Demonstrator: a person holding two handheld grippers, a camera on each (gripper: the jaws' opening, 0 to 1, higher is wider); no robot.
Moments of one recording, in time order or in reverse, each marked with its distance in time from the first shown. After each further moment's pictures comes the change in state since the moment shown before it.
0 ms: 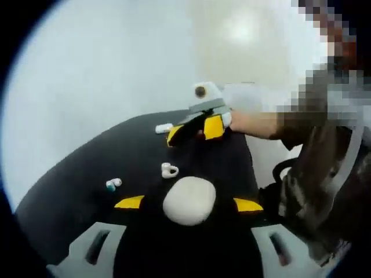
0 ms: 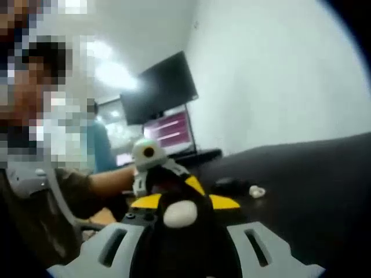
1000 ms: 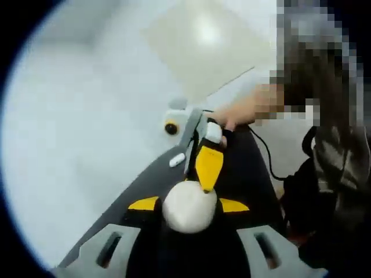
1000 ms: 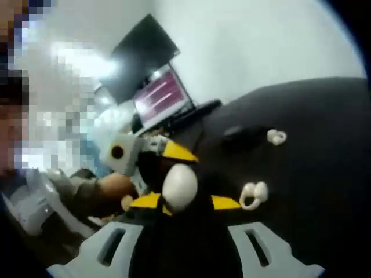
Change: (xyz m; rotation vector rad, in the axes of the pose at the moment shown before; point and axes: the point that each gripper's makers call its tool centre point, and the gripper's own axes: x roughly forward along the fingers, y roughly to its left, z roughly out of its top) left arm 0.004 -0.016 0.021 0.419 -0.229 0.304; right arm 0.033 0.016 -0.052 0.319 0.324 0.022
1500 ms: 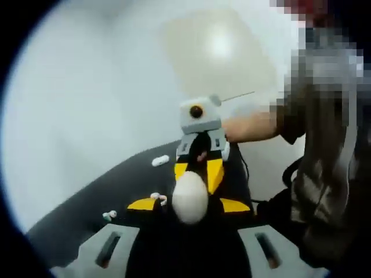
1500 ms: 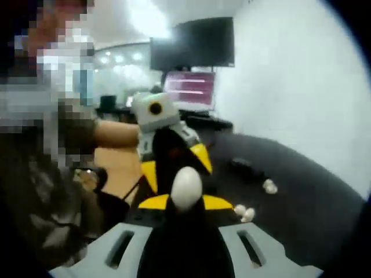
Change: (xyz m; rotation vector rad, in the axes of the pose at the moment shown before) left arm 0.002 -0.014 0.008 -0.284 -0.027 -0.190; right arm -0.024 0.017 -0.017 -0.656 0.016 -0.033
